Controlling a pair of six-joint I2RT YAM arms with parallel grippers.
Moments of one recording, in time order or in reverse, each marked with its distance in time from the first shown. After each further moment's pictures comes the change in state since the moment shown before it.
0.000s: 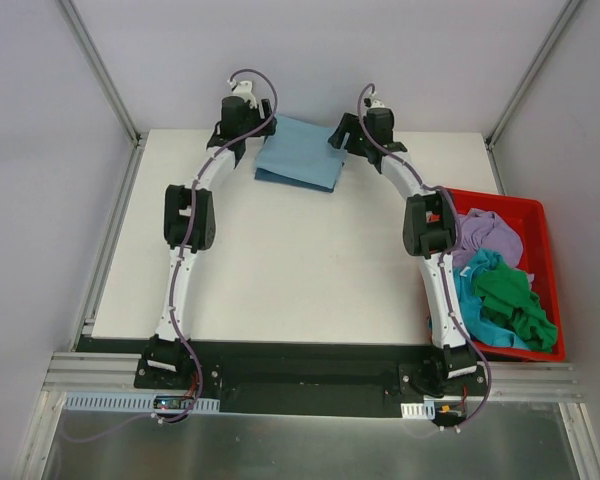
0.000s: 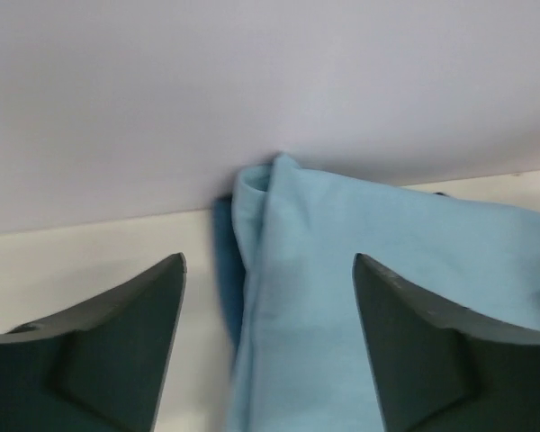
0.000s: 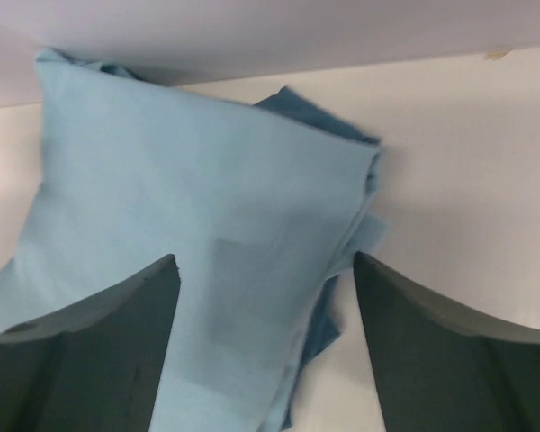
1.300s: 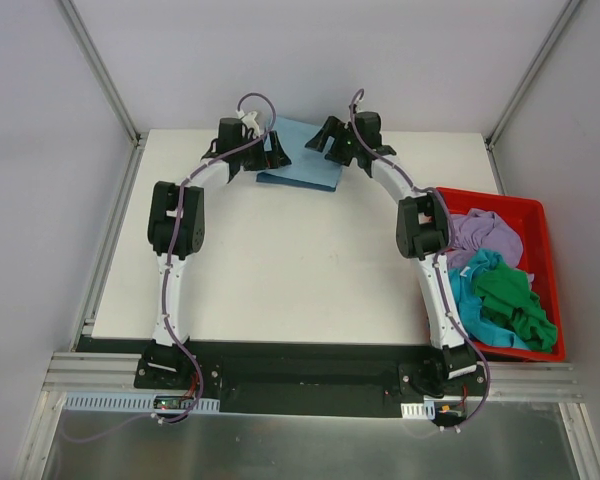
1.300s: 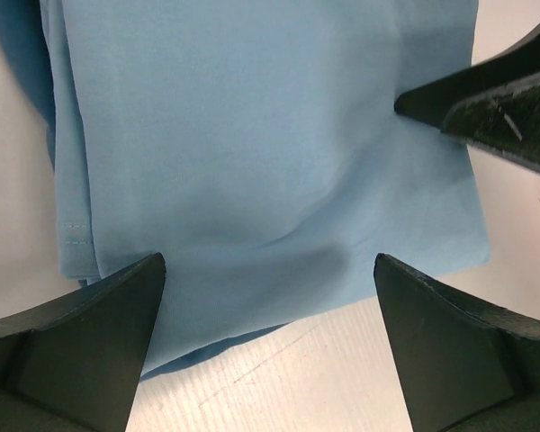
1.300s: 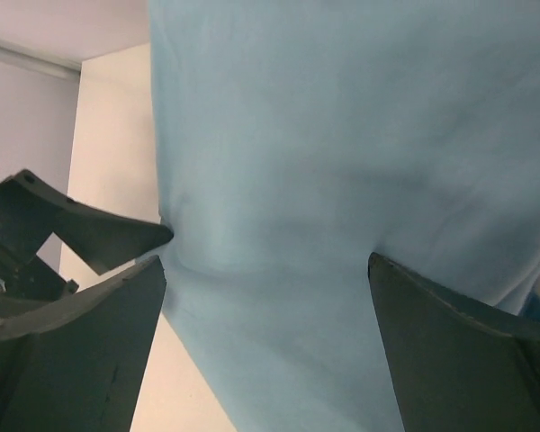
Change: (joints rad) left arm 0.002 -0.257 -0.481 -0.051 0.352 -0.132; right arm 0.043 0.028 0.017 0.012 -0.222 0.201
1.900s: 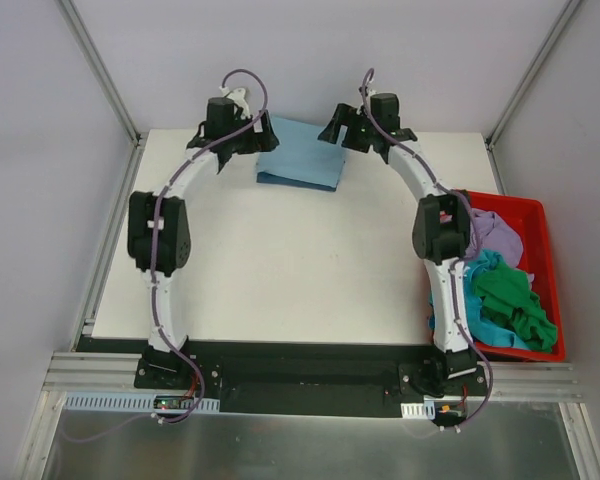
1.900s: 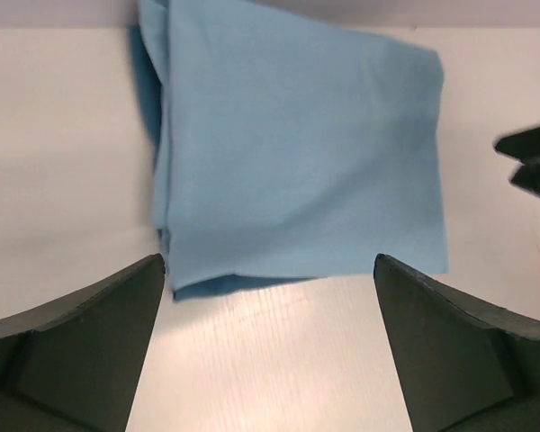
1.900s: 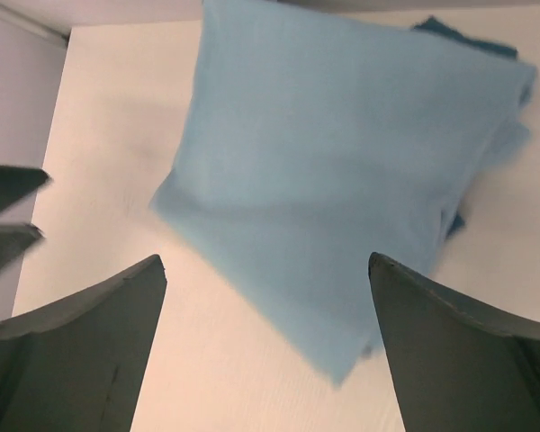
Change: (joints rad) left arm -0.013 -0.211 -0.044 -0.139 -0.208 0.054; right arm -0.028 -0.161 -0.032 -0.163 0.015 -0.195
